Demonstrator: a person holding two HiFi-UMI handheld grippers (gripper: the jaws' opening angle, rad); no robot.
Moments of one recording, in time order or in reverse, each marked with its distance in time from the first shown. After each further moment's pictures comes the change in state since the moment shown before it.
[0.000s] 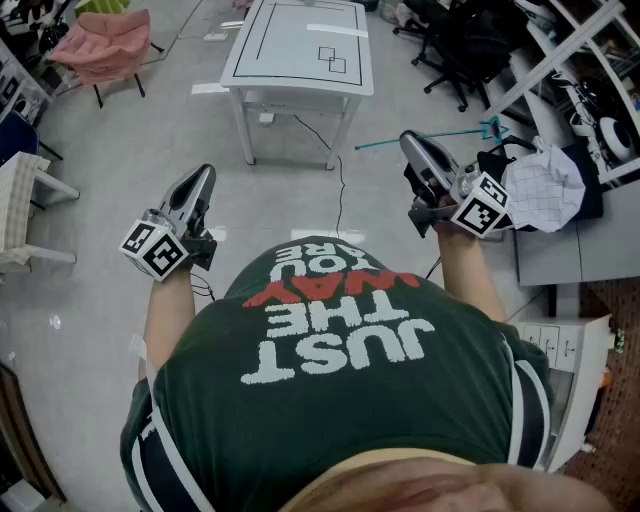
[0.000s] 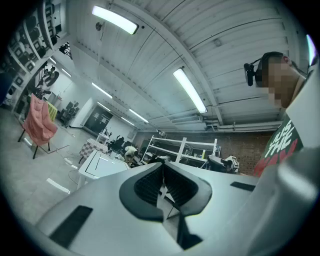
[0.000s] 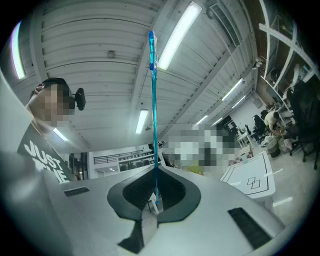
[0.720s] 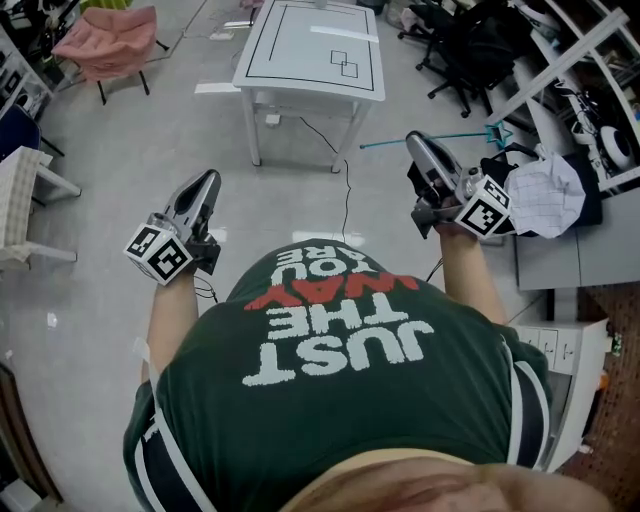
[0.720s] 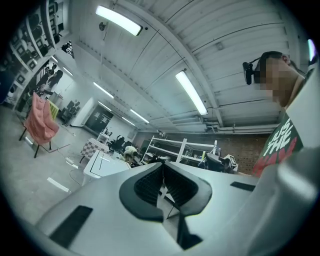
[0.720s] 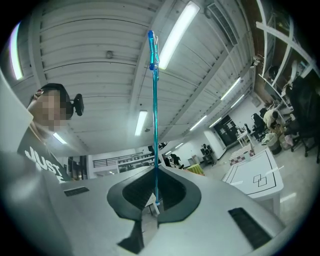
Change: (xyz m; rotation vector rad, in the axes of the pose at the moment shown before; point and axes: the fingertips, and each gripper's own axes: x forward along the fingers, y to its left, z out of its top) left arm -0.033 0.029 0.010 -0.026 0.000 0.004; right arm 0.041 0.018 -0.007 0.024 -0.023 0.005
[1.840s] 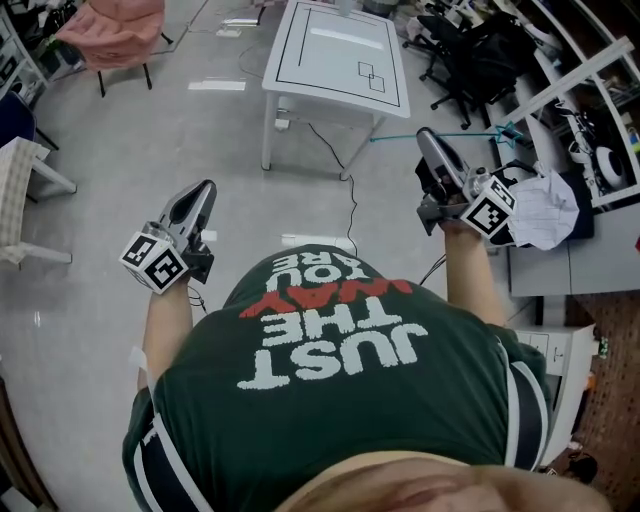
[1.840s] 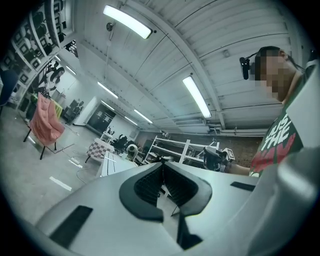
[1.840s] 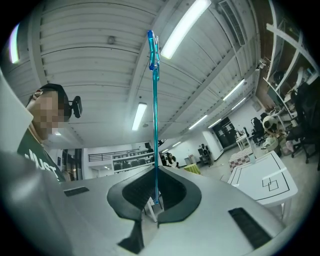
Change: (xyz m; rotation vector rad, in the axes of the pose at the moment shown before) left arm -0.087 0.136 0.046 -0.013 0.015 0.006; right arm 0.155 0.029 -0.030 -0.052 0.028 -0.030
